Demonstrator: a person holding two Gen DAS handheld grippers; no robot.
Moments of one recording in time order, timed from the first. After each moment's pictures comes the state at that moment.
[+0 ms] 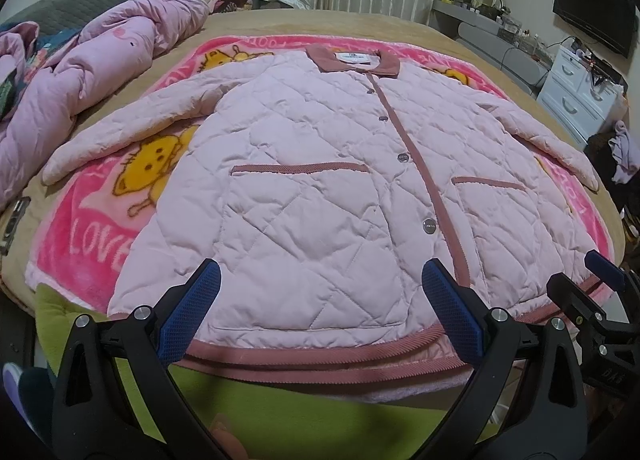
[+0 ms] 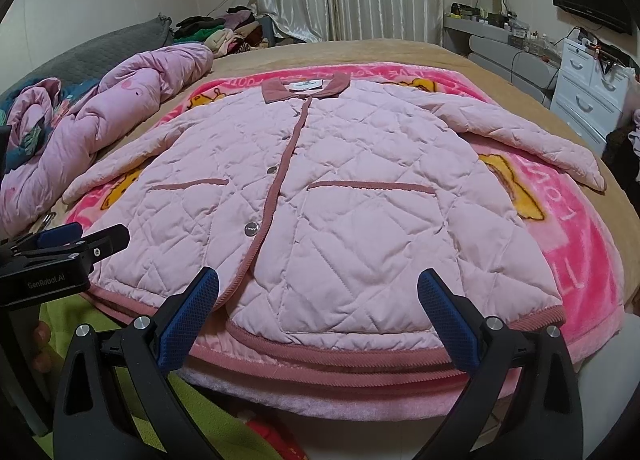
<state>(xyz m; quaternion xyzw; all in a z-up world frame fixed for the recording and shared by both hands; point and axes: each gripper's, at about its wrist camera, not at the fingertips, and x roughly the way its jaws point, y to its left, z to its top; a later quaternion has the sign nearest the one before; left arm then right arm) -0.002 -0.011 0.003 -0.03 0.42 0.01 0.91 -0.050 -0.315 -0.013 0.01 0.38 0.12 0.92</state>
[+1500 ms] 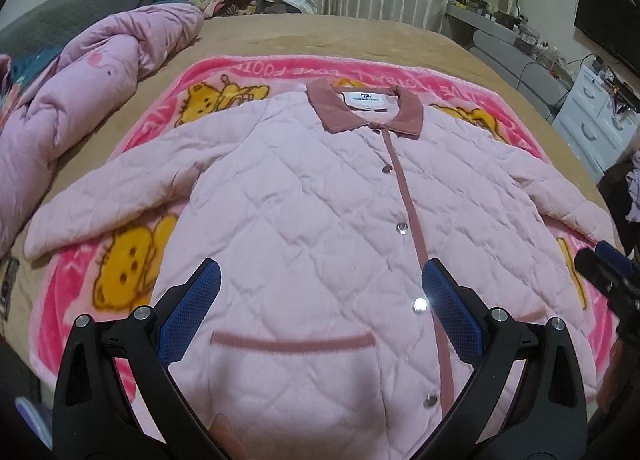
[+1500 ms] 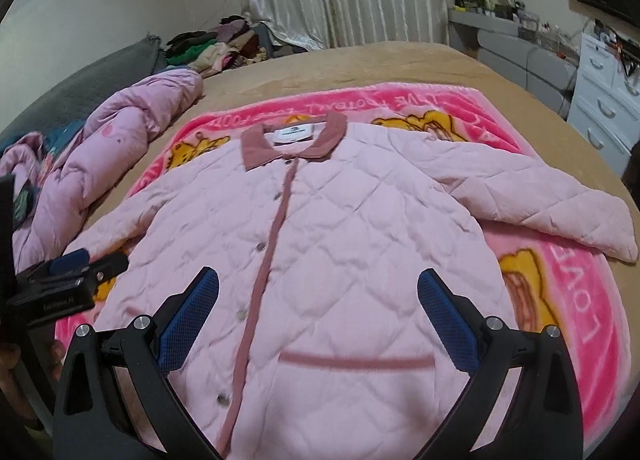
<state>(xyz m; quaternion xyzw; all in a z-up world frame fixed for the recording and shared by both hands) 0.169 -0.003 0.041 -0.04 0.43 0.02 0.90 0.152 -0.338 0.037 0.06 0.38 0.13 0.91</state>
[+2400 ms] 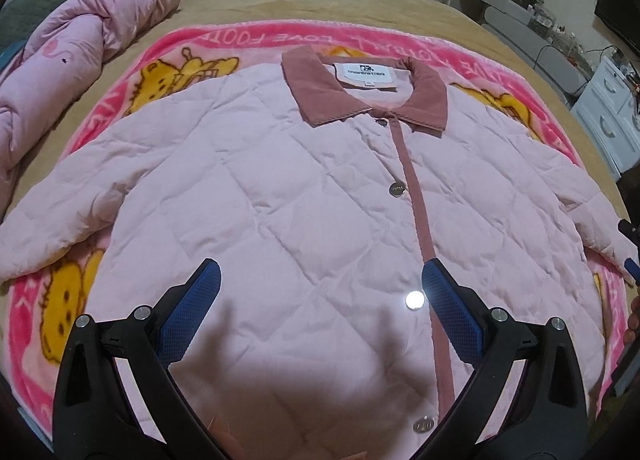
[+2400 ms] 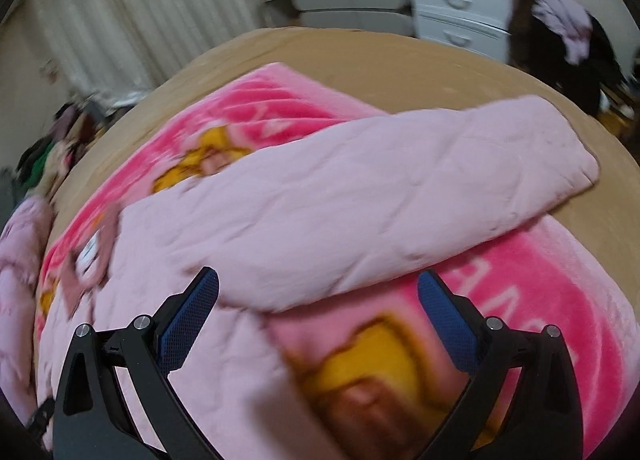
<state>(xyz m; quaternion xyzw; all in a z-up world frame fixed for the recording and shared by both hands) 0.289 -0.023 -0.024 -0.04 0.48 0.02 0.88 0.276 -0.554 -0.050 0.24 0.39 -0.14 0.88</state>
